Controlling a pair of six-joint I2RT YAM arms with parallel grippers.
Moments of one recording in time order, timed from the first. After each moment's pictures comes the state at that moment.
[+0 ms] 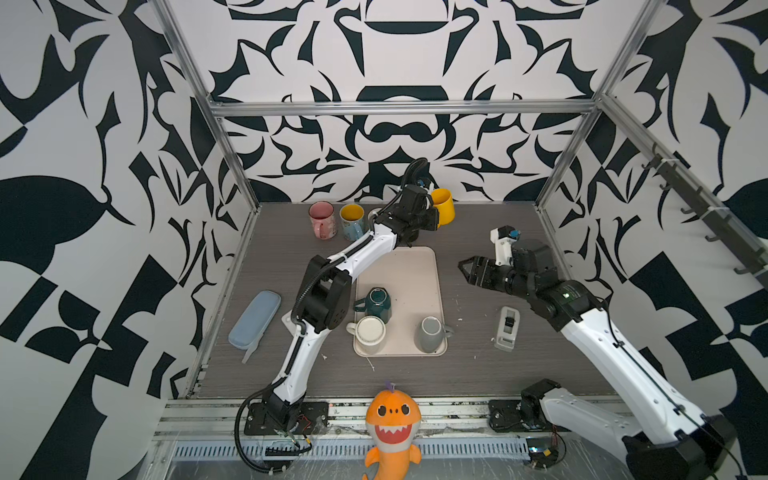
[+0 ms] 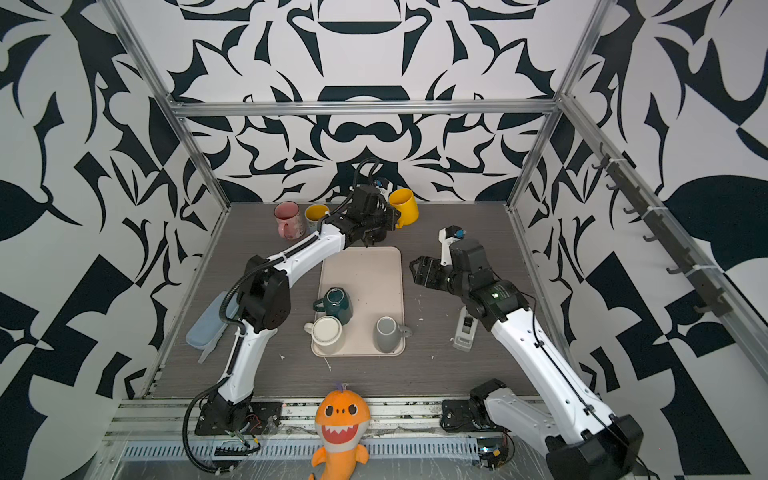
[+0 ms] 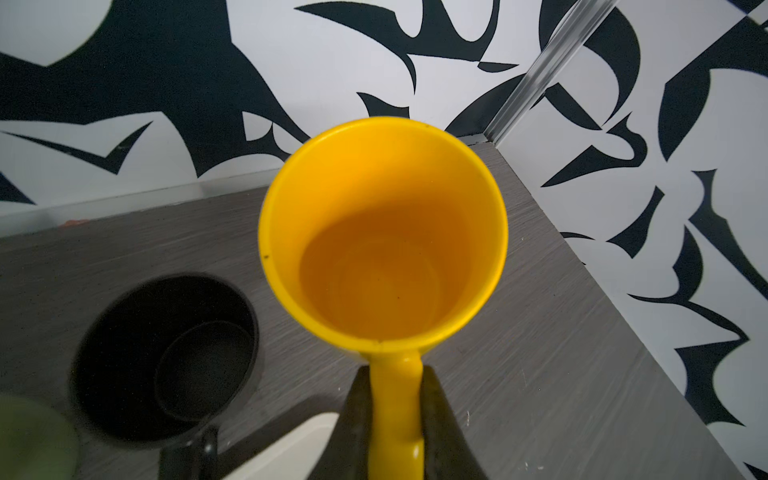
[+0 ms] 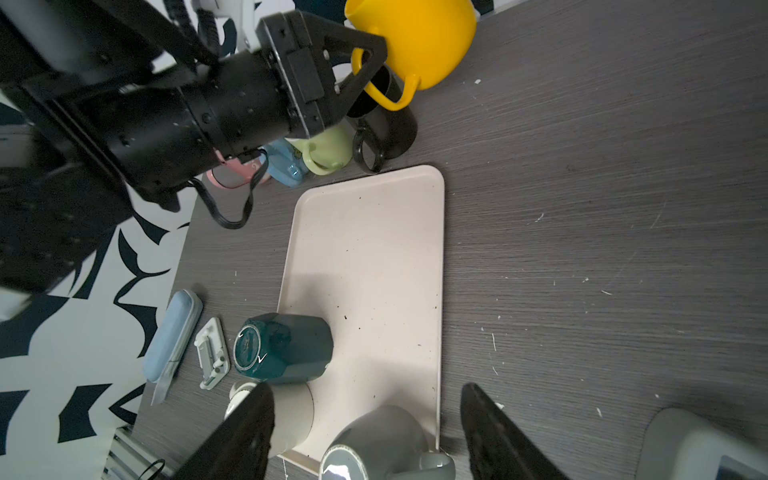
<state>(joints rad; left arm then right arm) -0.68 2.30 2.09 -0.24 0.10 -0.34 0.37 0.98 0.99 -0.62 -0.19 0.59</state>
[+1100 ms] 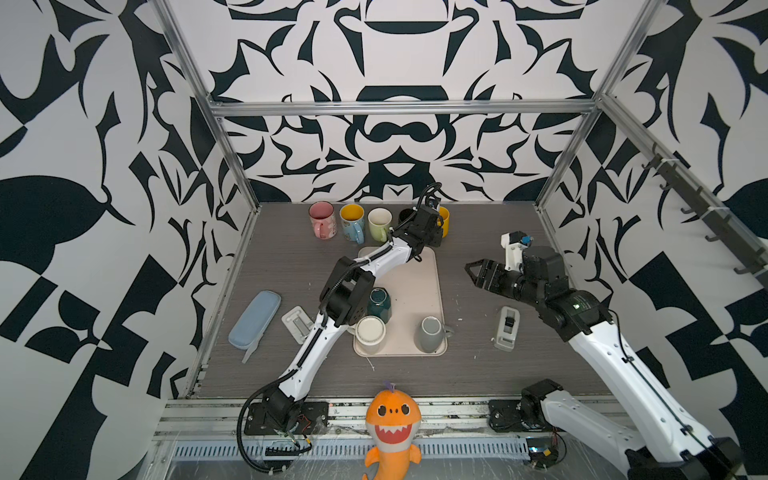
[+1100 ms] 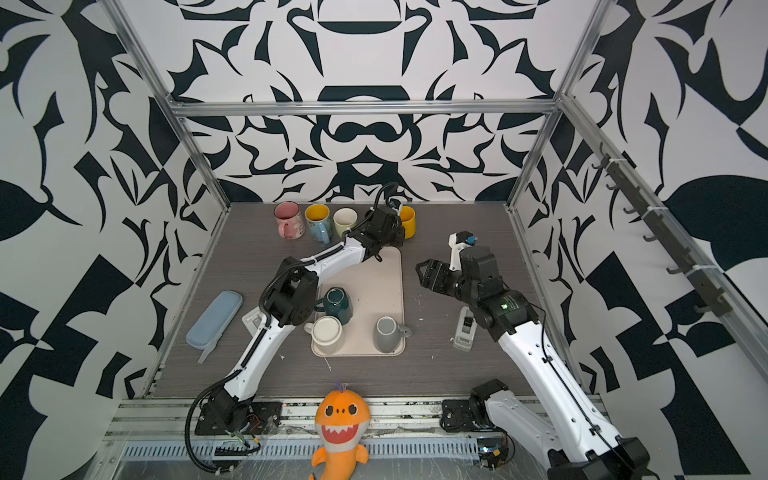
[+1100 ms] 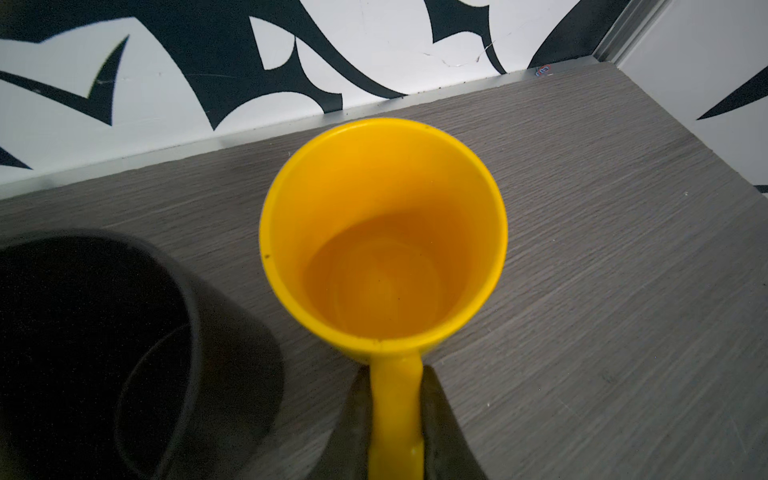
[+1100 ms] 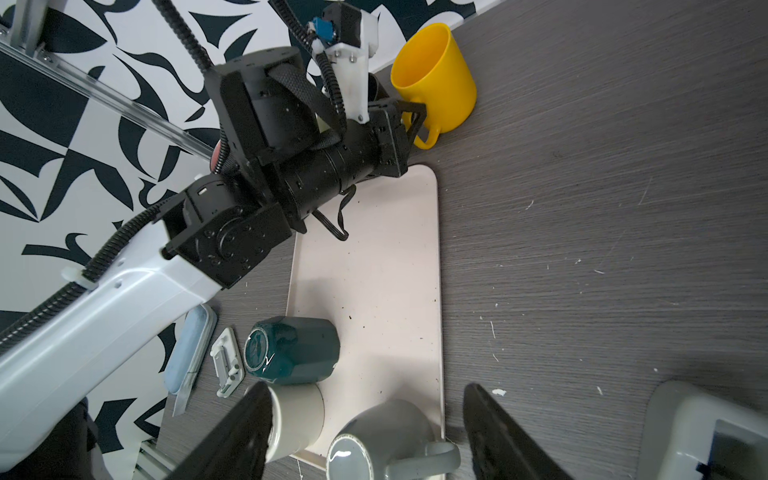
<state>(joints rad) -0.72 2.54 2.17 -0.19 -0.10 -0.24 0.34 0.92 0.95 -0.62 -0.21 0.64</state>
